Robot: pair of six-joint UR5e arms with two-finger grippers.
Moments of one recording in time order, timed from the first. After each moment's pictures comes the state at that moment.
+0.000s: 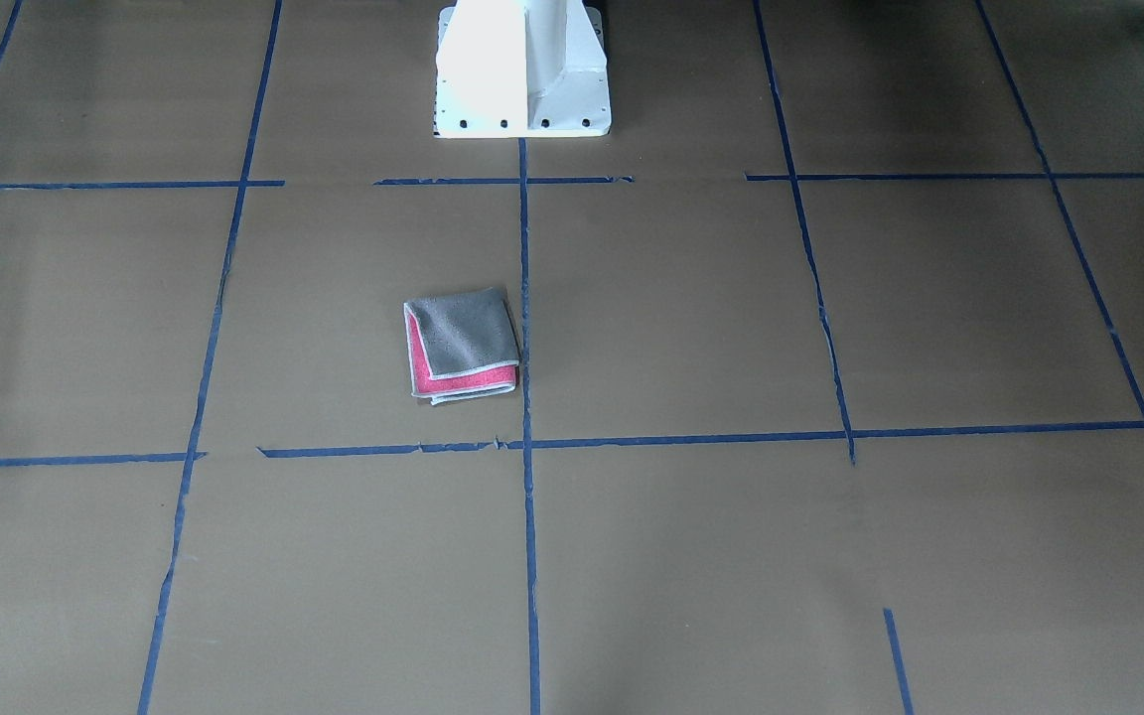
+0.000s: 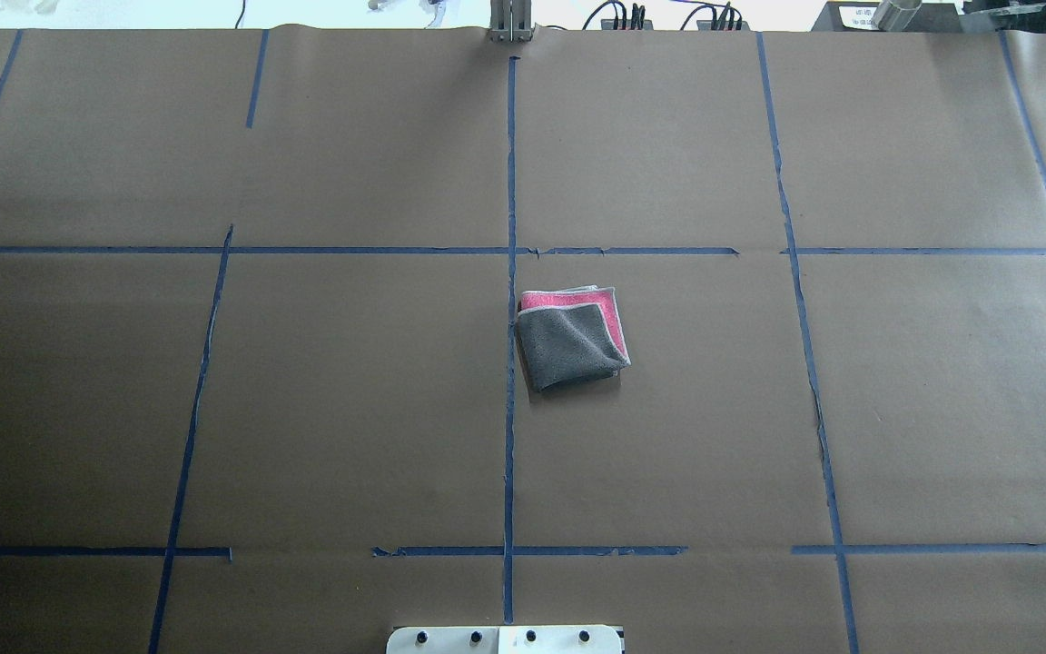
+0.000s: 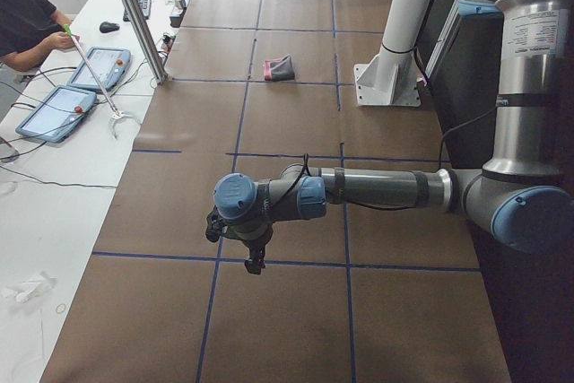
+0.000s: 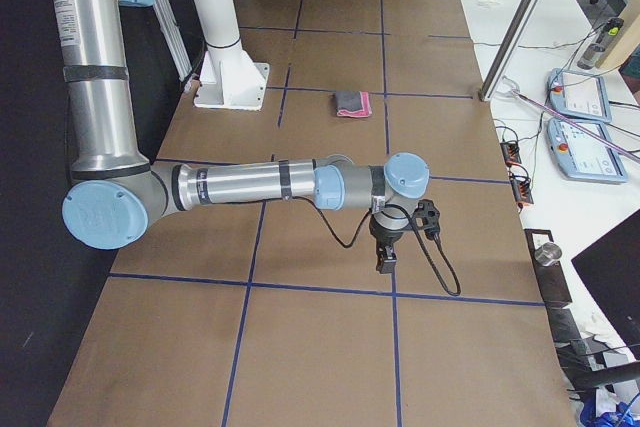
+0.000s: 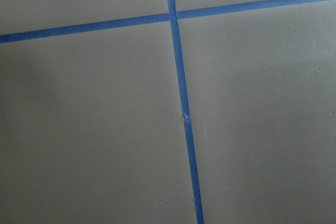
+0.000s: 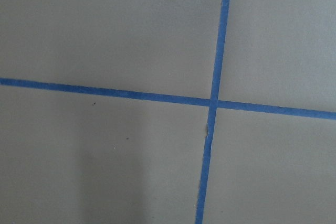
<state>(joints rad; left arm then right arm) -1.56 -1.53 -1.63 -1.43 -2.42 0.24 1.48 -1.48 1.63 -1.70 2.30 -0.08</state>
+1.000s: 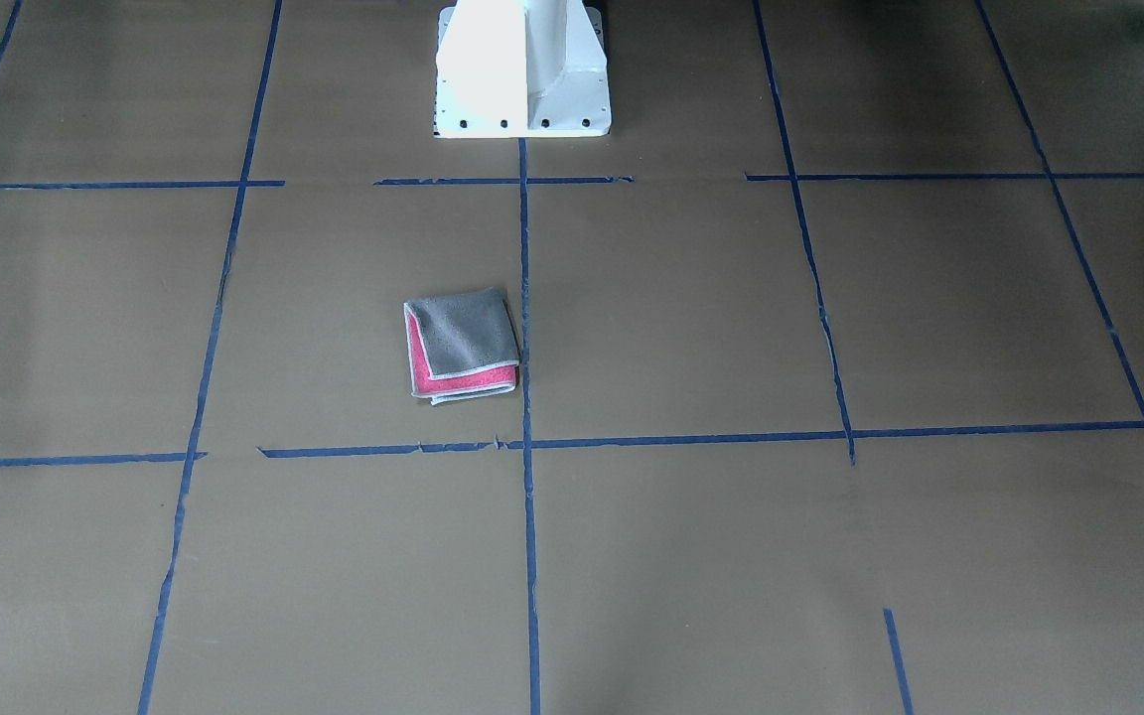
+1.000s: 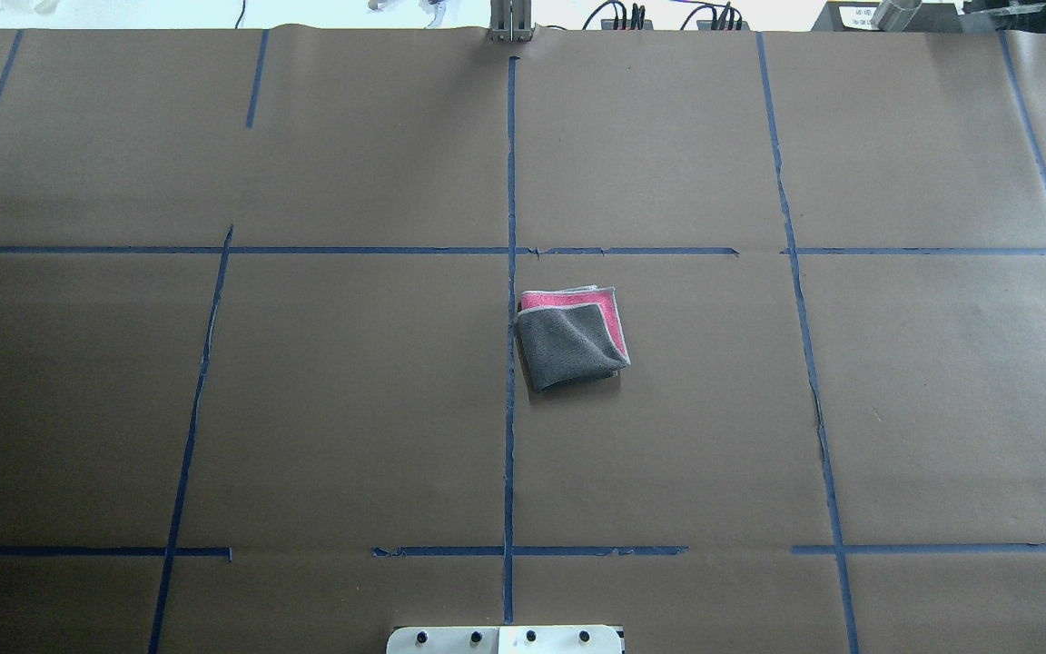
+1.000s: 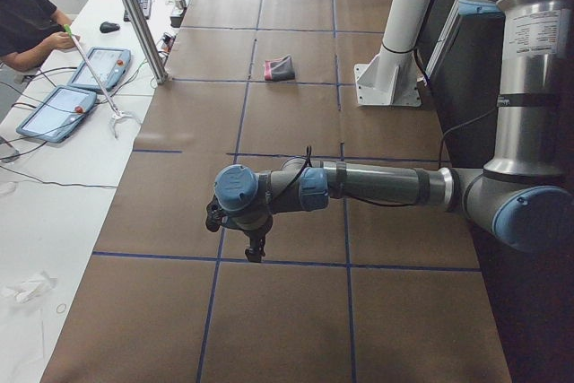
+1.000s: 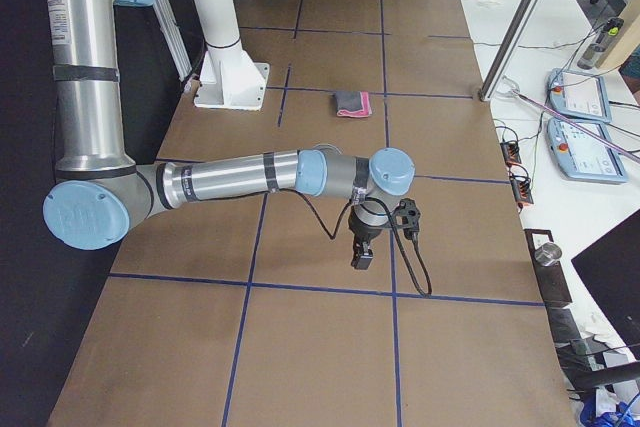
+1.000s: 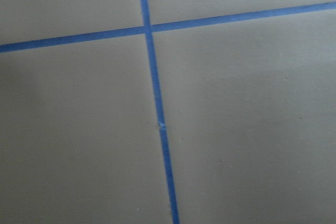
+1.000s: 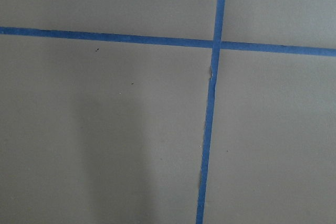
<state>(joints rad) -1.59 -1.54 -1.68 -1.36 -2.49 0.24 1.49 -1.55 1.72 -1.85 2.35 -0.07</state>
